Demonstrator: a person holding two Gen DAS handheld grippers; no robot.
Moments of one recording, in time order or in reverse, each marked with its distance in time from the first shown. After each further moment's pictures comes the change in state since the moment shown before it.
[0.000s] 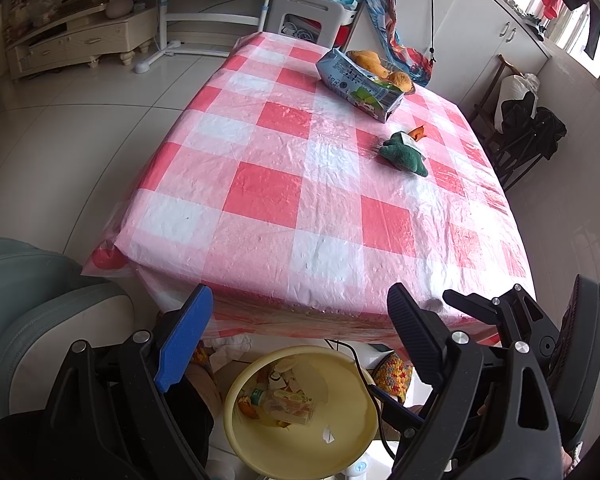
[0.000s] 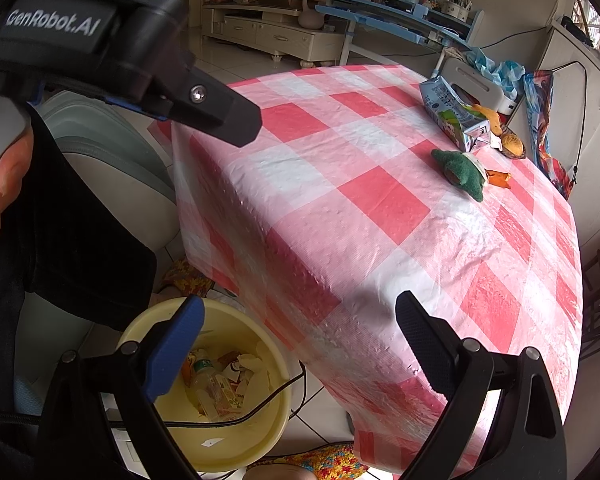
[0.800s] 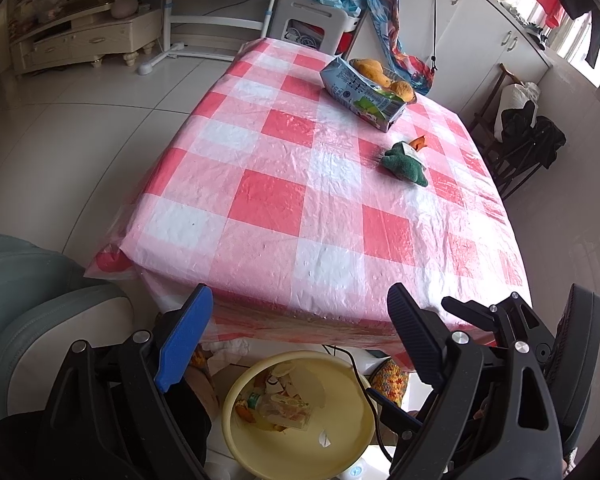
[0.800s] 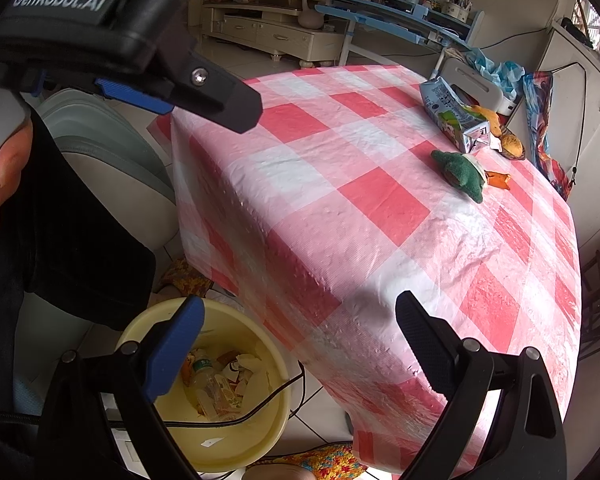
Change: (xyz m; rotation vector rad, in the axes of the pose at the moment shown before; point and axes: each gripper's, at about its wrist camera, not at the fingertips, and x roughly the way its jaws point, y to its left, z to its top) left arm -0.006 0.004 0.001 -0.022 -0.015 -0.015; right arm -0.001 0.000 0.001 0.005 -0.003 -0.012
